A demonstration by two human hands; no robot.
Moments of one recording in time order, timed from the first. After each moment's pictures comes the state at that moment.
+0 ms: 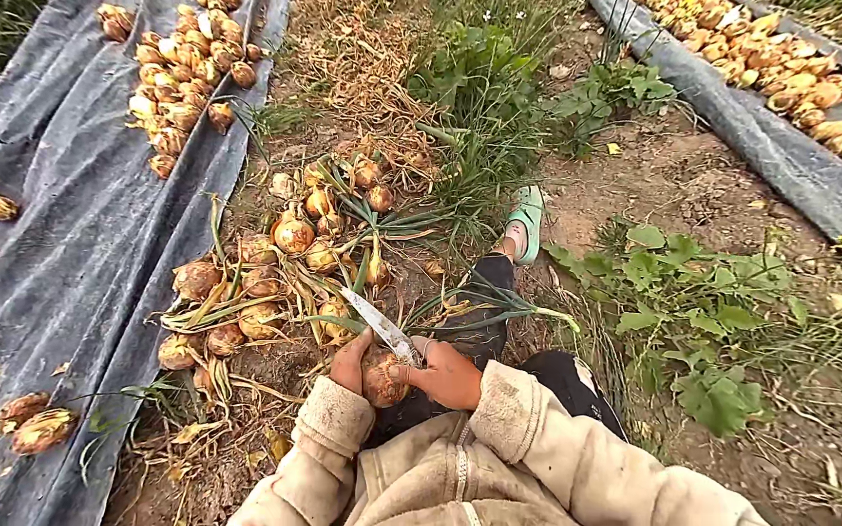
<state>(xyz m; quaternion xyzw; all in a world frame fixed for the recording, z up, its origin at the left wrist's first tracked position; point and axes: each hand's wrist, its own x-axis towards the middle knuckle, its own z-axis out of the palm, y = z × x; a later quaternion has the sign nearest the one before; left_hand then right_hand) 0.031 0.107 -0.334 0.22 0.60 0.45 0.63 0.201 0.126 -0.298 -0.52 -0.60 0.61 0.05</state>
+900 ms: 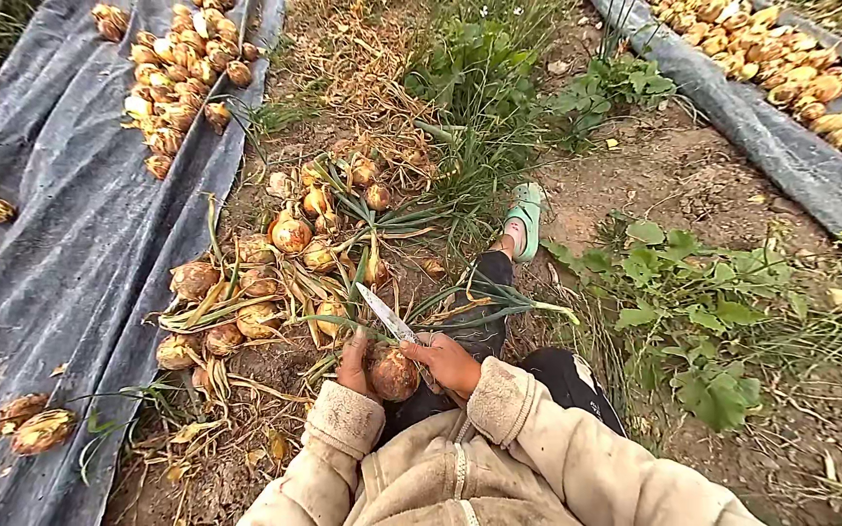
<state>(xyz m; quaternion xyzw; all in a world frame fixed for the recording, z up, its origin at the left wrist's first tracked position) 0.050 0.100 -0.363 0.10 0.57 0.52 0.63 0.203 0.130 -0.320 -0.57 -0.41 0.70 0.11</state>
